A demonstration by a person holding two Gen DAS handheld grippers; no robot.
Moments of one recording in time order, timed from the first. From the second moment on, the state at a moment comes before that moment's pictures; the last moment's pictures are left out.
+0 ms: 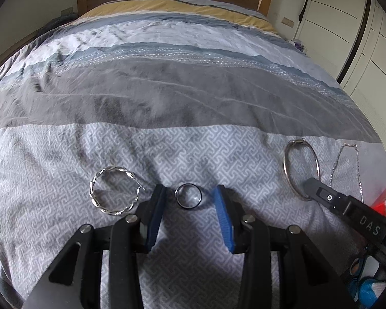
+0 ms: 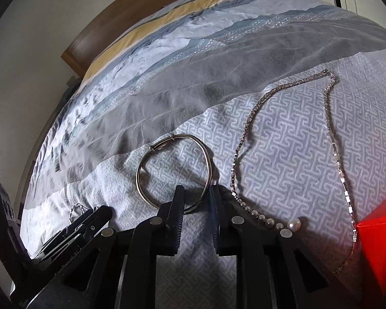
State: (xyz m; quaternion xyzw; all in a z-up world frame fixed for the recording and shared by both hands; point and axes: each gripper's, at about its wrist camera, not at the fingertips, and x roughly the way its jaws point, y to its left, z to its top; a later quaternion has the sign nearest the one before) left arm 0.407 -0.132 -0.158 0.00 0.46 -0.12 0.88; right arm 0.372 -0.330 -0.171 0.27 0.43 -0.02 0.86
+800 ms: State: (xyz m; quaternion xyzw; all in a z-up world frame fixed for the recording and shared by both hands) left arm 0.366 -0.134 -0.121 0.01 0.44 -0.13 0.89; right arm 0.333 -0.319 -0.116 0.15 0.41 0.01 0.90
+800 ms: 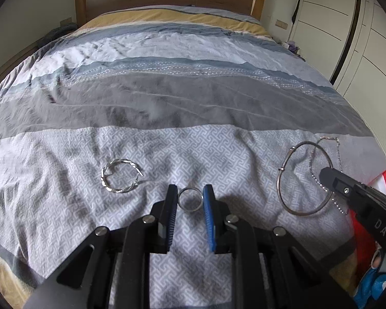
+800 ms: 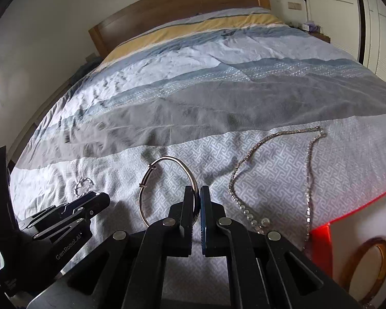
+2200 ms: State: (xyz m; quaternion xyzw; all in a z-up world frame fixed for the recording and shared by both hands) left arm 0.215 -0.366 -0.091 0.11 0.40 -0.29 0.86; right arm 0.170 -0.527 -0.089 0.15 0.37 -0.09 0.91
